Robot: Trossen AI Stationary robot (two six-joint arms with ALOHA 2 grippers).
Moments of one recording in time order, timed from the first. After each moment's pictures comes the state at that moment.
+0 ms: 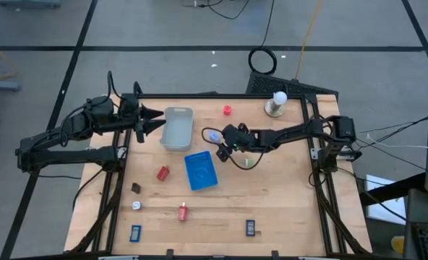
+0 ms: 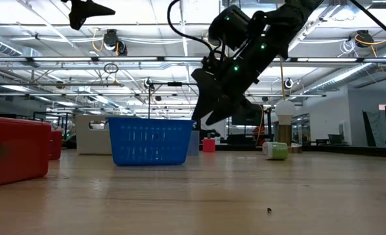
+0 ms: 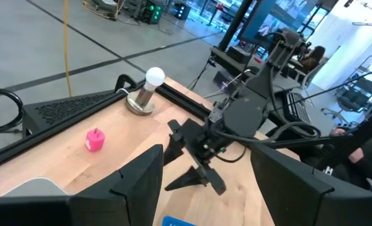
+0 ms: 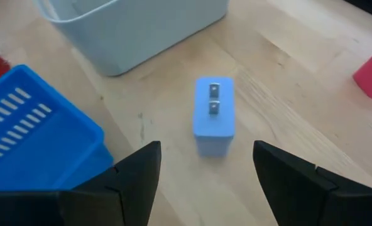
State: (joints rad) left arm 0.31 0.66 0.86 -0.37 0.08 -0.42; right arm -0.09 1.77 1.02 -0.01 0.31 0.48
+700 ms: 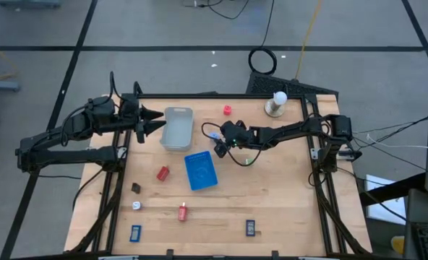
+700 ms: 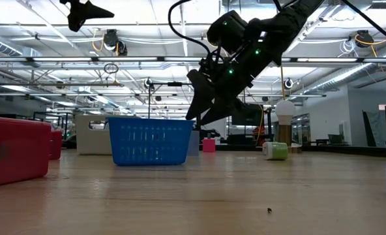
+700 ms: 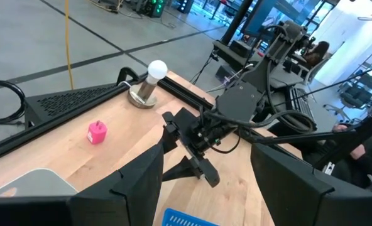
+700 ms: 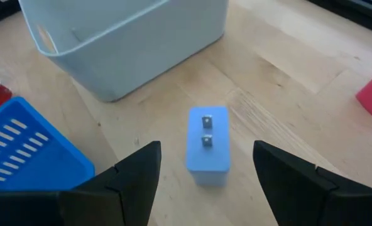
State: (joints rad) left arm 0.31 0.66 0.86 -0.40 0.08 -0.43; right arm -0.13 1.80 1.02 0.09 0.28 0.46
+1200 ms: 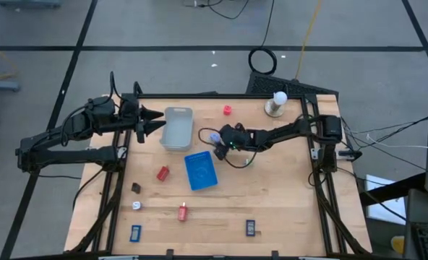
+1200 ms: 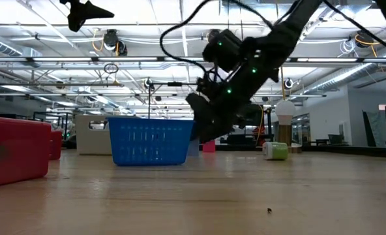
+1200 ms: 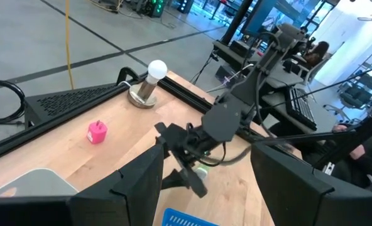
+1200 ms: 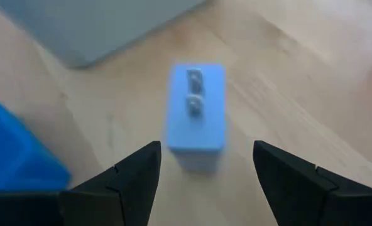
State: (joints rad) left arm 0.31 0.66 0.86 -0.40 0.08 -0.43; right arm -0.15 1.90 1.02 0.16 0.28 0.44
